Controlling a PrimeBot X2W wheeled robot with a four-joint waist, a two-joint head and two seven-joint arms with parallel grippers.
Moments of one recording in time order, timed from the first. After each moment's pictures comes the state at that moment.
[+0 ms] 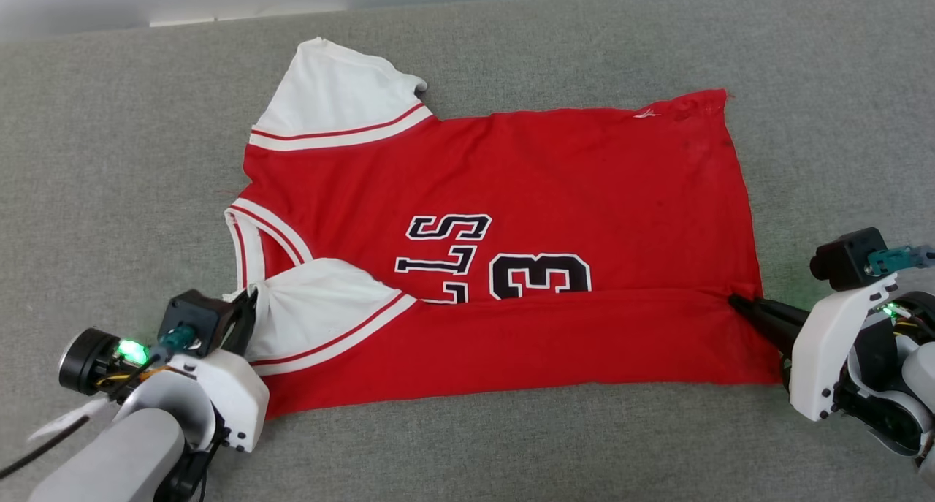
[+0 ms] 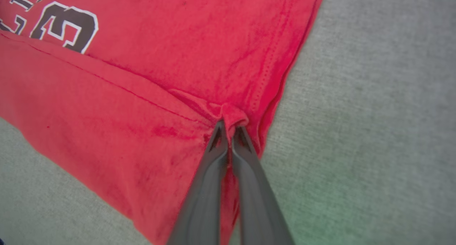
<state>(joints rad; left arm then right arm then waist) -0.48 0.75 -0.86 0.27 -0.71 0.23 -0.11 -0.55 -0.71 0.81 0.38 0.95 0.13 0.18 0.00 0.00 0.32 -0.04</state>
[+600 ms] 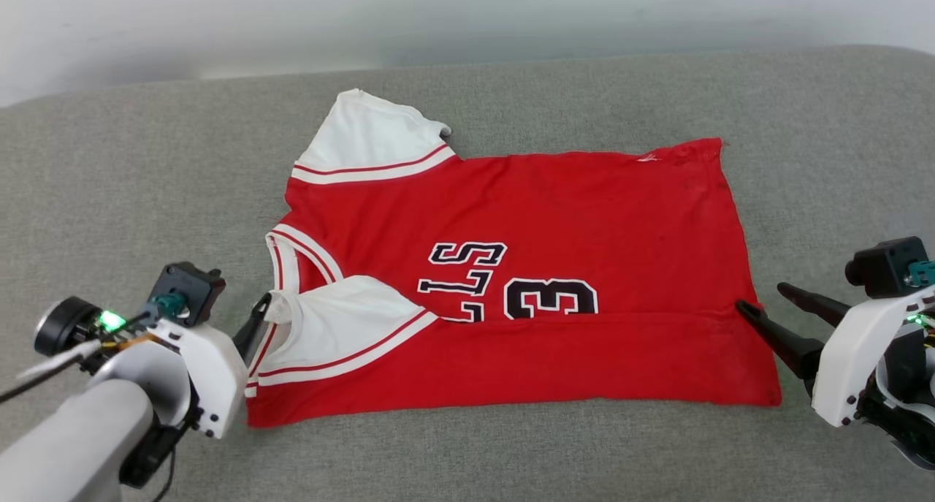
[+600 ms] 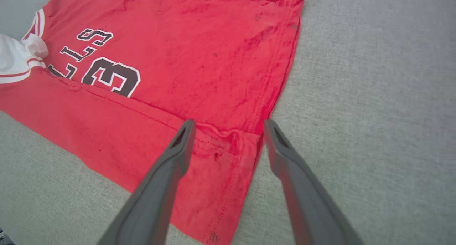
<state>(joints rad) -0.55 0.81 -0.90 0.27 -0.72 0.14 -0.01 -0.49 -0.73 0.73 0.34 0.96 0.13 0.13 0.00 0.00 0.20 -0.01</state>
